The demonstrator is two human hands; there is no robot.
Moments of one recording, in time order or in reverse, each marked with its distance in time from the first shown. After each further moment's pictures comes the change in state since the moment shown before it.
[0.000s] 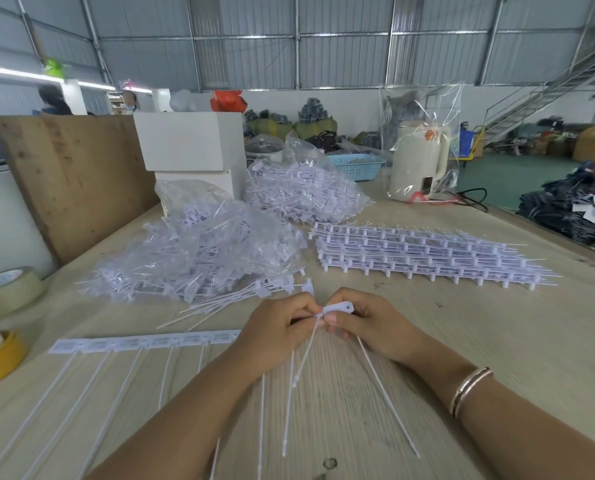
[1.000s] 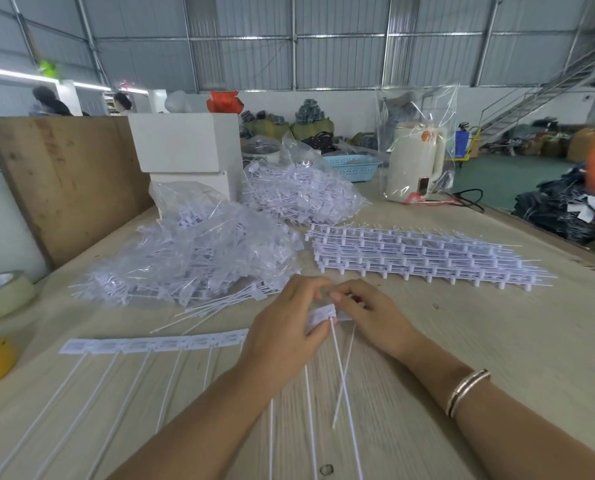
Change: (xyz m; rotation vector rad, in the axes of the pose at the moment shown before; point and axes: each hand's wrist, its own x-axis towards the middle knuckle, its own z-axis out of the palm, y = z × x) left_hand -0.003 0.022 0.014 0.253 0.216 0.206; right_hand 0.008 0.003 -0.002 -0.232 0.262 0.071
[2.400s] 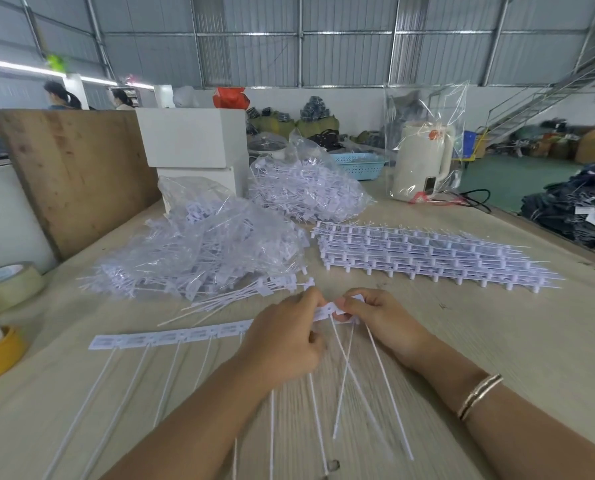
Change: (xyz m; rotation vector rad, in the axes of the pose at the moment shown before) left_hand -0.002 -0.002 -0.011 0.203 -0.267 -0.118; right_hand -0.004 -0.007 0.002 0.395 -0.130 0.141
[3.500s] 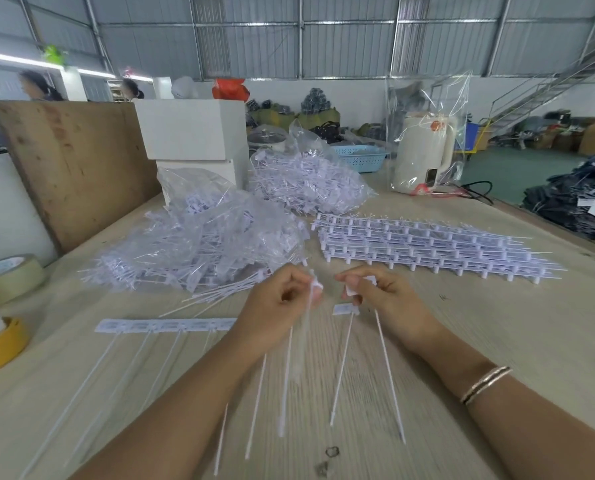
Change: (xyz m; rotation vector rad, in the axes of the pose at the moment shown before) left_hand 0.008 -0.014 0.001 -0.835 0.165 -0.177; right_hand 0.002 0.004 -0.009 0.041 0.108 -0.204
